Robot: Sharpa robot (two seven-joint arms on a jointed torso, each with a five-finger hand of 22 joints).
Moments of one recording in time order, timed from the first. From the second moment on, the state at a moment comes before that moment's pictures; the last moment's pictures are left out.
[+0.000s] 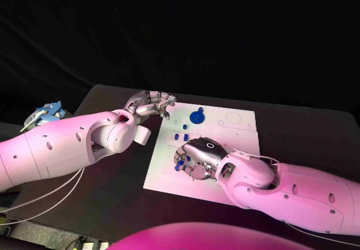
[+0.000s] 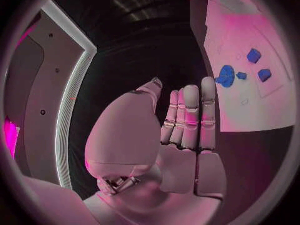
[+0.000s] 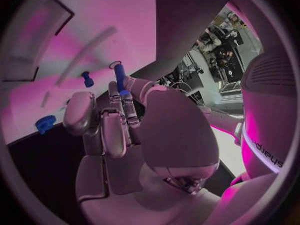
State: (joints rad) left arm 1.08 -0.90 0.04 1.55 -0.18 -0.29 0.28; left_hand 1.43 -0.15 0.28 0.28 0.06 0.75 0.18 0.47 0.51 0.74 0.12 0.80 0.30 1.06 0.05 1.23 0.48 0.17 0.90 0.16 0.95 0.66; right arm 1.05 -0.63 -0.14 1.73 -1.70 -0.37 -0.20; right_hand 1.43 -0.16 0.61 0.08 0.10 1.01 0.14 0.34 0.32 1.14 0.12 0.22 0.08 1.47 0.00 1.42 1.21 0.11 1.38 0.09 1.08 1.31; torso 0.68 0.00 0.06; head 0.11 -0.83
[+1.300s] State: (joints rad) left arm 1.08 -0.90 0.04 1.55 -0.18 -0.29 0.27; left_hand 1.43 -0.15 0.28 0.28 0.06 0.75 0.18 0.47 0.51 0.74 0.12 0.80 0.30 1.06 0.05 1.23 0.48 0.17 0.90 0.16 0.95 0.65; right arm 1.04 -0.60 -0.15 1.71 -1.80 -0.31 -0.25; right_hand 1.32 -0.21 0.57 0.08 0.14 0.90 0.17 0.28 0.31 1.12 0.10 0.16 0.07 1.46 0.01 1.42 1.20 0.12 1.36 0.11 1.02 1.31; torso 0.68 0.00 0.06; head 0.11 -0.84
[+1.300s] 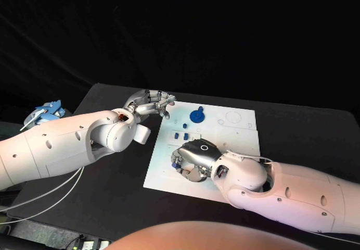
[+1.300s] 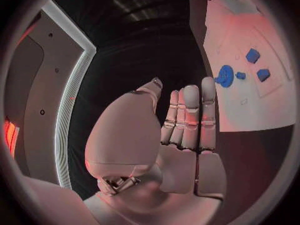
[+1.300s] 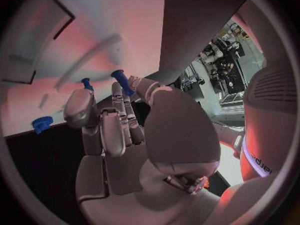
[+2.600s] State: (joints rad) left arm 1.08 -0.91 0.04 1.54 -0.18 -0.29 0.27; left_hand 1.43 -0.15 0.28 0.28 0.06 0.75 0.18 0.47 0.50 0.74 0.12 0.81 0.29 1.06 0.05 1.23 0.48 0.17 0.90 0.16 0.95 0.65; right arm 1.16 -1.10 -0.14 1.89 -1.27 -0.46 -0.26; right_hand 1.21 -0.21 0.28 0.27 0.23 0.88 0.11 0.45 0.47 1.17 0.04 0.92 0.71 1.47 -0.03 1.50 1.31 0.08 1.44 0.07 1.20 1.31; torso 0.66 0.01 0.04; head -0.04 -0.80
